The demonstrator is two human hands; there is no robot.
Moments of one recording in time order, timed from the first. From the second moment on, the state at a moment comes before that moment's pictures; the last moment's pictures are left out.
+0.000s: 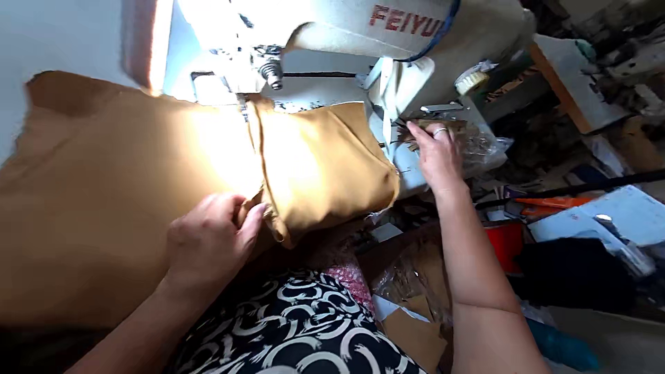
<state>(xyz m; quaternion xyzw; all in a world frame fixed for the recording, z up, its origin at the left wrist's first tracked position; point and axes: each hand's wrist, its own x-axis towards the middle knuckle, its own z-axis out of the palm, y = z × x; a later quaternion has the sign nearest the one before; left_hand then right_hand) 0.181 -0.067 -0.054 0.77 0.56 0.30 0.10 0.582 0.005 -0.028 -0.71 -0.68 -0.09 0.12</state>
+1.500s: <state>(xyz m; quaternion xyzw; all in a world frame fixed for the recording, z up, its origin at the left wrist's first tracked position) 0.196 -0.057 -0.056 0.80 0.50 0.33 0.02 0.396 -0.012 -0.079 -0.24 -0.89 0.12 0.36</state>
